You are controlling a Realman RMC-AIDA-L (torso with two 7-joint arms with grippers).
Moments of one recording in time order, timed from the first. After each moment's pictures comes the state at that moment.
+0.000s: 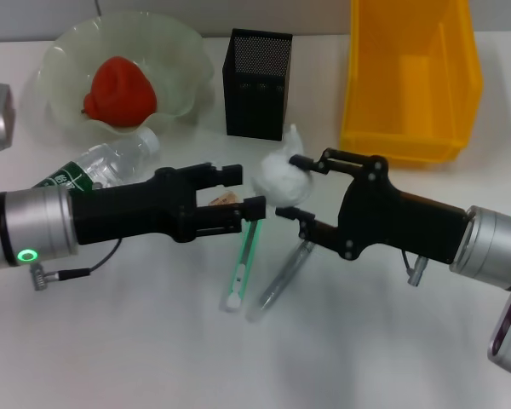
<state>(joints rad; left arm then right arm) -0.53 -2.06 0.91 0.44 1.71 1.58 -1.39 0.56 2.09 -0.91 -0.12 -1.50 -1.54 -0.17</state>
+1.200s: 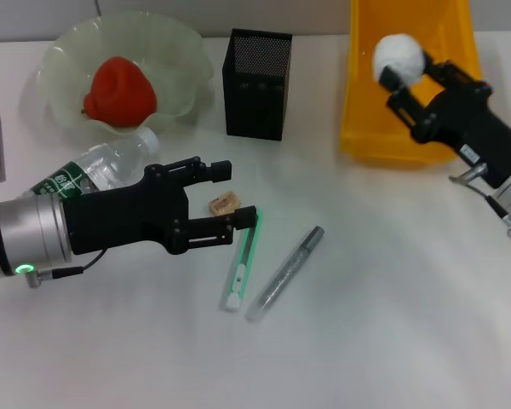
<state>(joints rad) -0.50 -2.07 0.90 0.44 1.71 1.55 -1.13 0.55 2.09 -0.65 0.00 -1.19 -1.37 0.48</state>
